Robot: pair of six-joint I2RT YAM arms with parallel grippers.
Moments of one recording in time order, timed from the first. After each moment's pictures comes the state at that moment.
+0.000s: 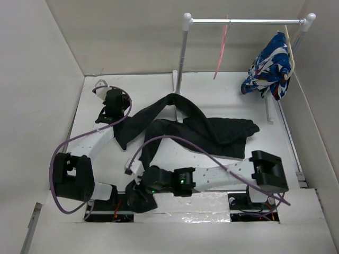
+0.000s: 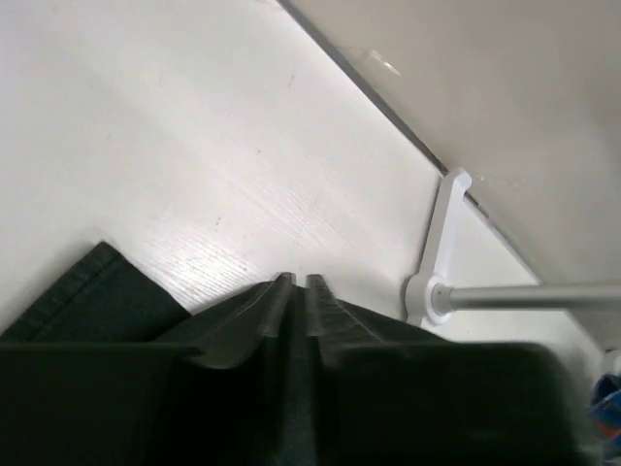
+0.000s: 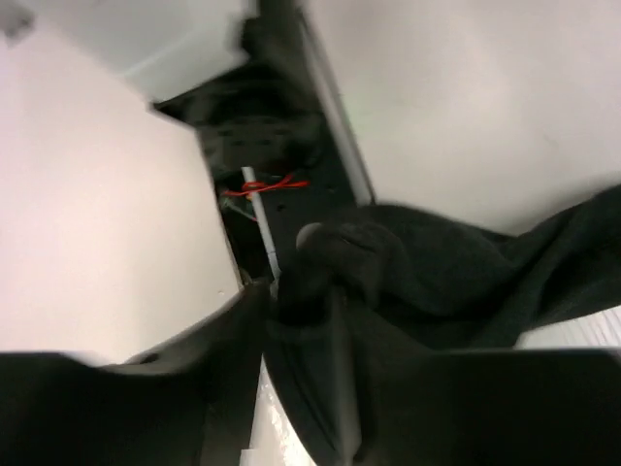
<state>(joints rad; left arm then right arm) -0.21 1.36 0.86 0.10 -0.36 -0.85 1.50 1.65 1.13 0.02 0.08 0.38</state>
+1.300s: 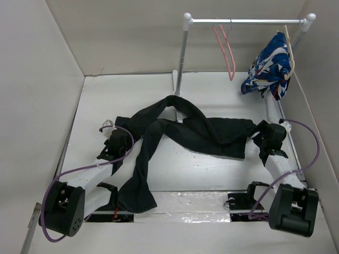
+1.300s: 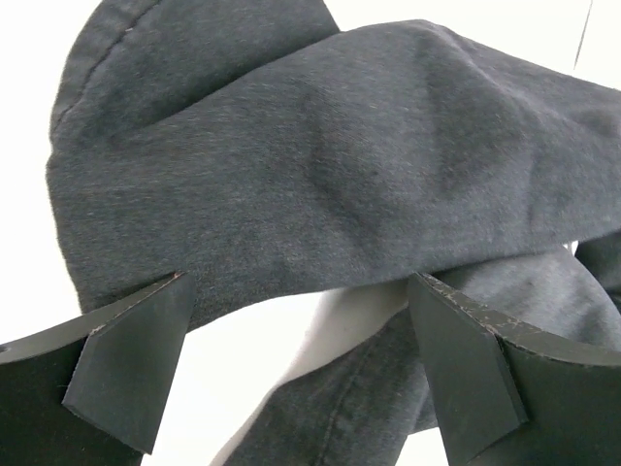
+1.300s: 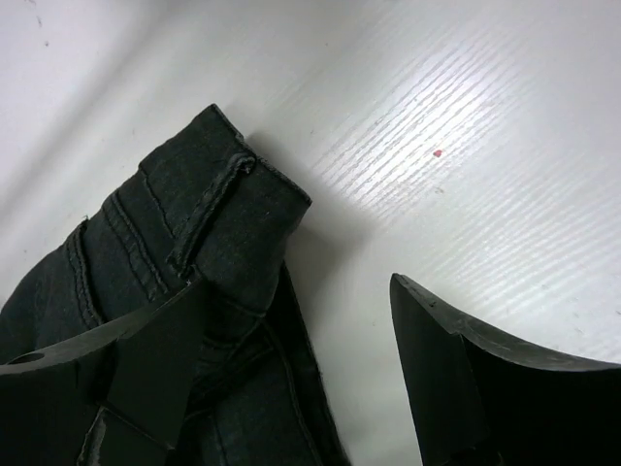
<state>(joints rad) -0.32 1.03 0.29 0.14 -0.31 -0.93 -0.23 0.98 0.38 0.03 0.09 0.55</state>
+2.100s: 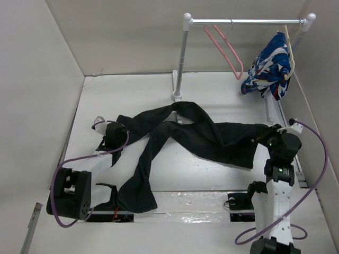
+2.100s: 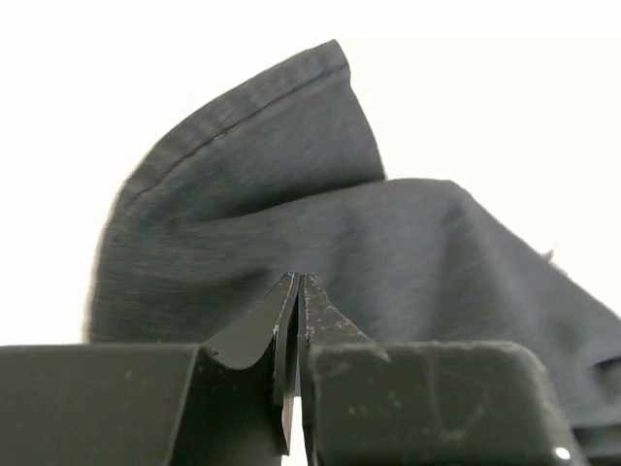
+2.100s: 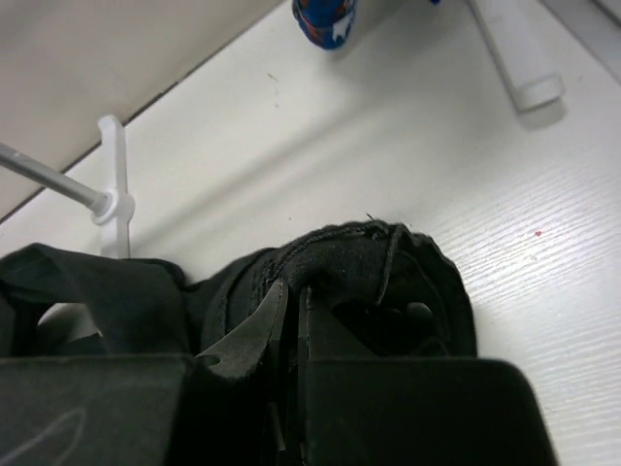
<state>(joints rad) -0.19 1.19 0.34 0.25 -0.35 -1.00 -0.32 0.52 0.41 -0.12 -0.18 0.49</state>
